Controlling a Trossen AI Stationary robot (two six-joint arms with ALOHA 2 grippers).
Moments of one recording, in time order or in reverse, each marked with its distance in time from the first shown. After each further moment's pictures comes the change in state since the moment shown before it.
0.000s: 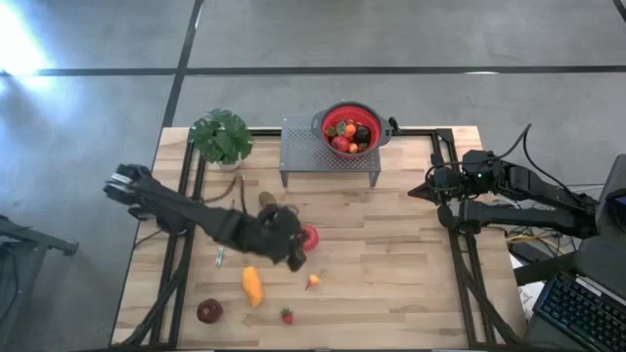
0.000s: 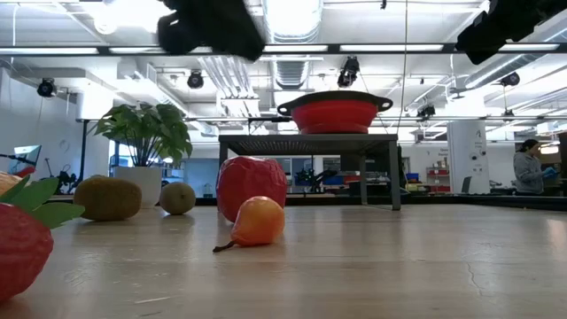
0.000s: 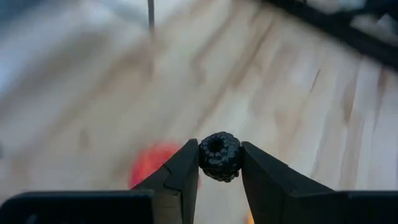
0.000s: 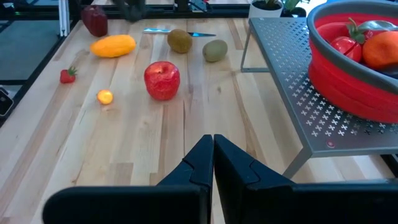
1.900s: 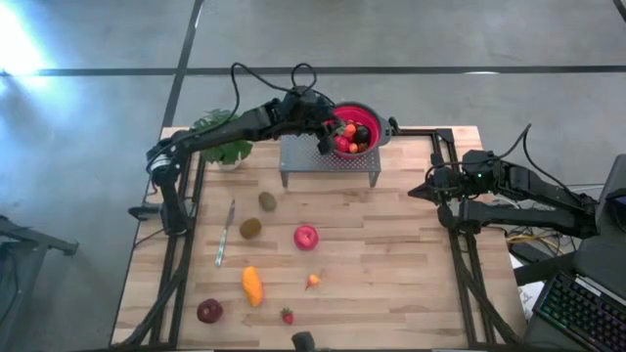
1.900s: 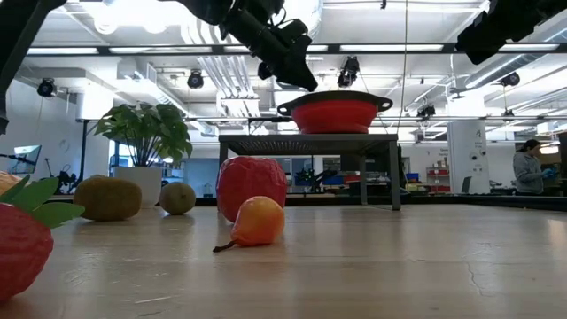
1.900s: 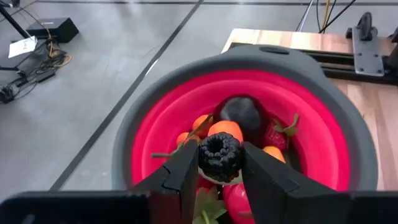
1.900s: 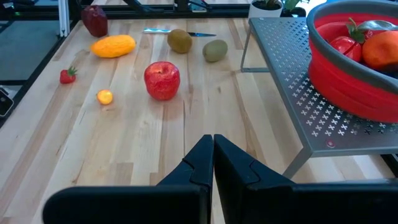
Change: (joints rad) left arm 0.798 0.295 0.486 0.140 0.475 0.952; right arm 0.000 0.000 0.000 0.000 0.000 0.001
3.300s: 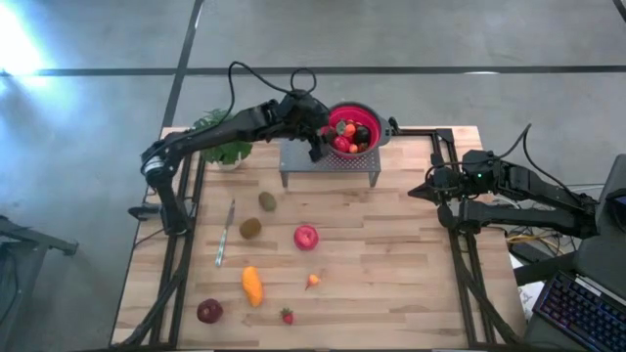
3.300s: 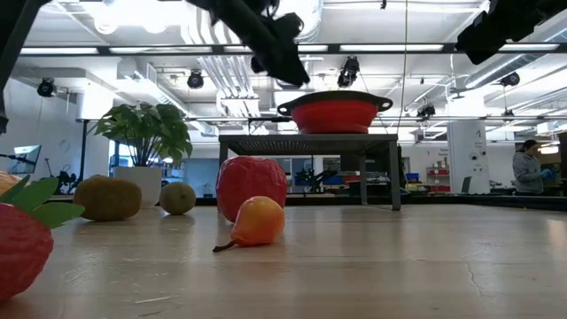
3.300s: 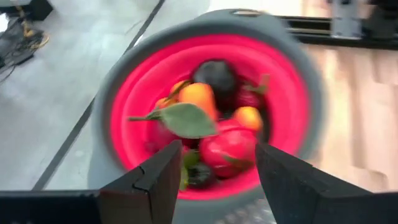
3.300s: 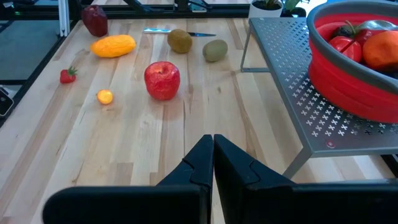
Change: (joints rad) left arm -0.033 -0.047 0.011 -0.185 0.016 0.015; right arm 0.000 0.000 0.000 0.000 0.000 -0.001
